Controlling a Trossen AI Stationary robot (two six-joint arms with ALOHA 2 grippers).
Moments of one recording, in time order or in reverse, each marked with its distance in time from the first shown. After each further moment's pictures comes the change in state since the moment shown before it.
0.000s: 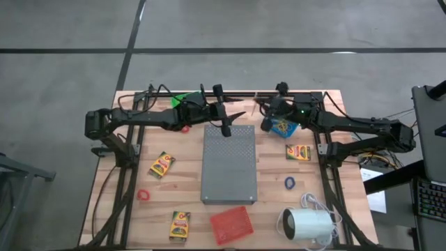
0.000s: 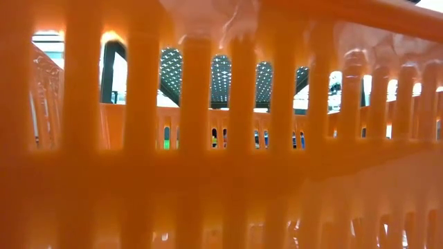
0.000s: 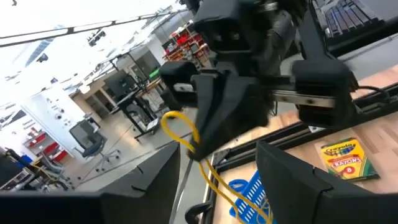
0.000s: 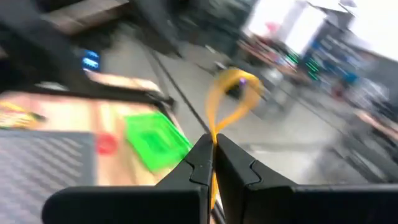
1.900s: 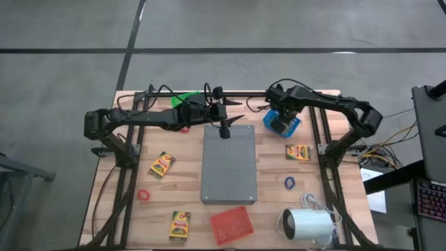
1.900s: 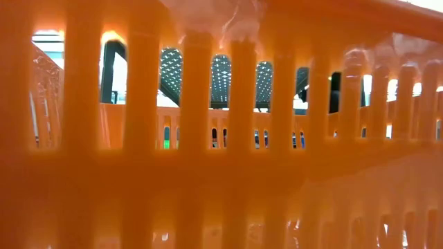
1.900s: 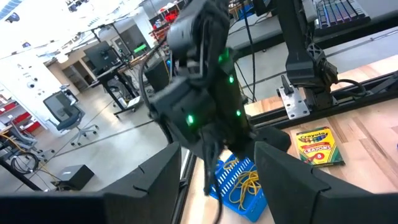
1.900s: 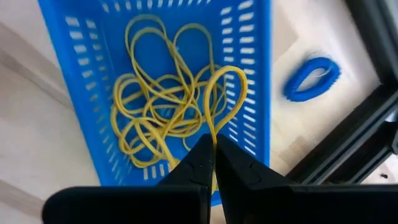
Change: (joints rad) left arm -0.002 -0.009 0.000 -0.106 -0.002 -0.113; right arm -0.293 0.469 0.351 -1.328 0.028 0.455
